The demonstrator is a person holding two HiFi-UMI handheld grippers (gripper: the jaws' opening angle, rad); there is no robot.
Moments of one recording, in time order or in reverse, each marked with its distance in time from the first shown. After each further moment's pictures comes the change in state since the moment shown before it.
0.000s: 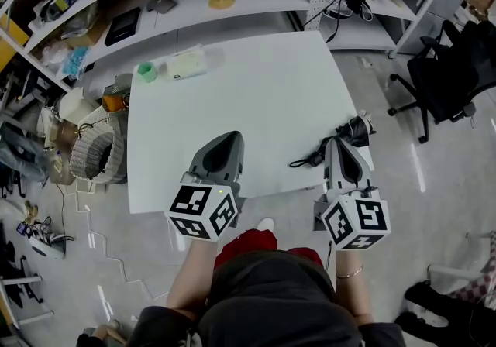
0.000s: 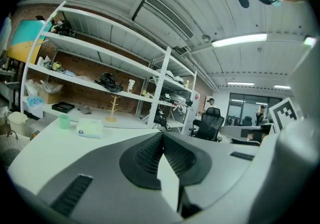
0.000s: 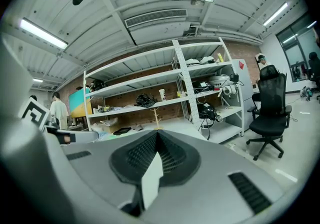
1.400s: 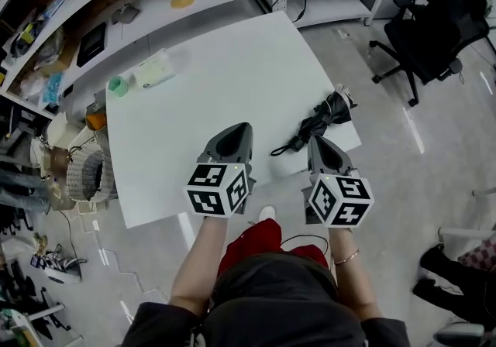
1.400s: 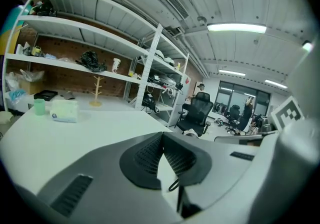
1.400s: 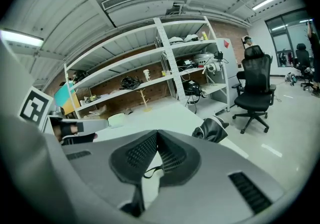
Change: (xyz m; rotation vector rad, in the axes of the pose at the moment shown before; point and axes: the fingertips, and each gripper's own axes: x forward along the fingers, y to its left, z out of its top) left arm 0.072 -0.049 -0.057 0.021 0.205 -0.127; right arm -0.004 -0.050 -0.080 0.136 0.233 -0.125
